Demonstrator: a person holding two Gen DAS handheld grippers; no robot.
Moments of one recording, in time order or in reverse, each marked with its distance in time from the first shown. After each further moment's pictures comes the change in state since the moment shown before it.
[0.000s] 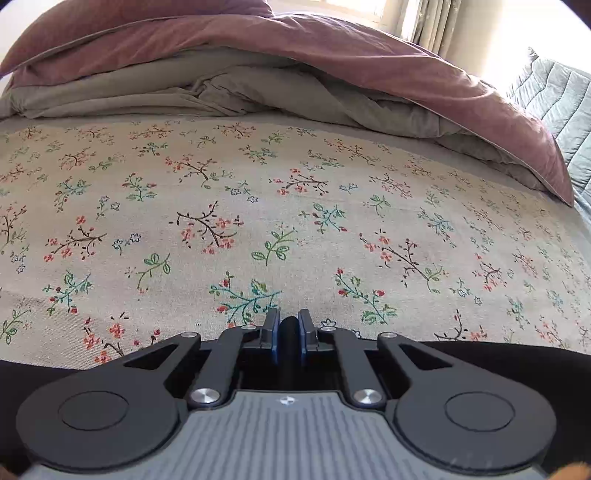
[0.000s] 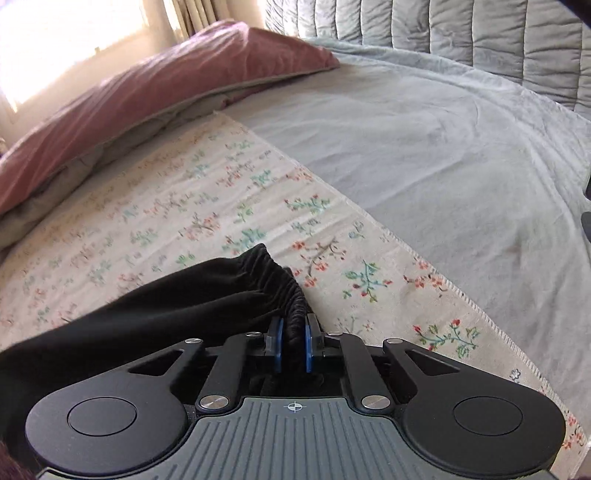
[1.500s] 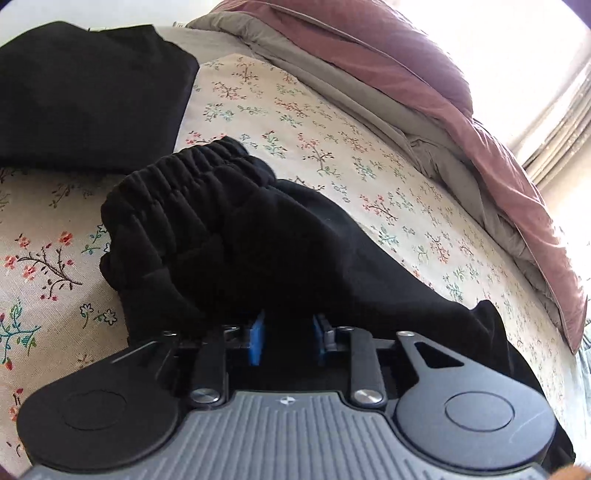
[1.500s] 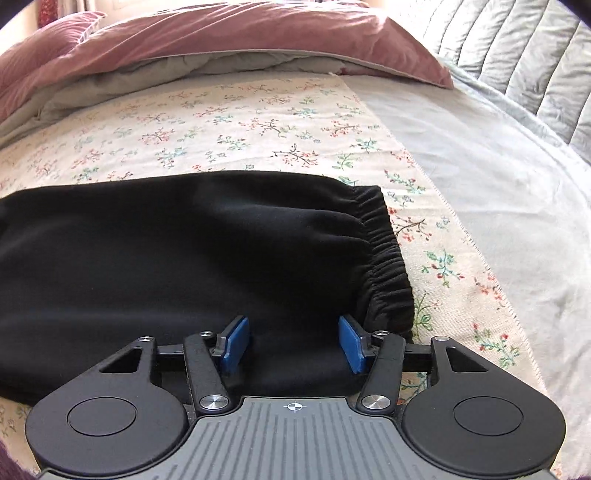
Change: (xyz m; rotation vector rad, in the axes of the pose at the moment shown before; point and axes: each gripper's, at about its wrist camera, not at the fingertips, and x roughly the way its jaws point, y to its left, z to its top) left arm -0.174 0.196 -0.100 -0.517 -0.037 0.074; right arm -0.004 0.051 -0.051 -0.428 -0.005 0.078
